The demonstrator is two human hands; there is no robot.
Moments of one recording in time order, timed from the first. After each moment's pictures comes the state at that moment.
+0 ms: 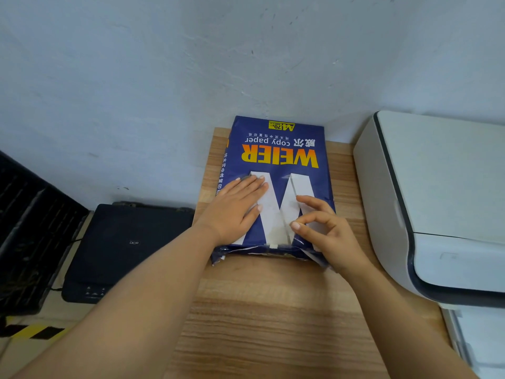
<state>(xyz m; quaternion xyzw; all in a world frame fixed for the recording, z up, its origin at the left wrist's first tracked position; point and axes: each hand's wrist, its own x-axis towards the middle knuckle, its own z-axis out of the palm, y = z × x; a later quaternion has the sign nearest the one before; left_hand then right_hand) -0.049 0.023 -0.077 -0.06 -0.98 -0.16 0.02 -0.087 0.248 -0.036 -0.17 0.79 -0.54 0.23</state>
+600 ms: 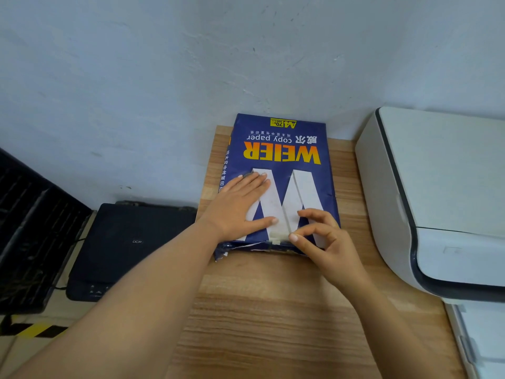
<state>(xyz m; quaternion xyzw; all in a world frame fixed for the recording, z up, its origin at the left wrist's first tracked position) -0.049 0.023 -0.079 -0.05 -0.99 -0.14 -0.01 -0.058 0.253 -0.042 -0.19 0.82 -0.51 0.19</state>
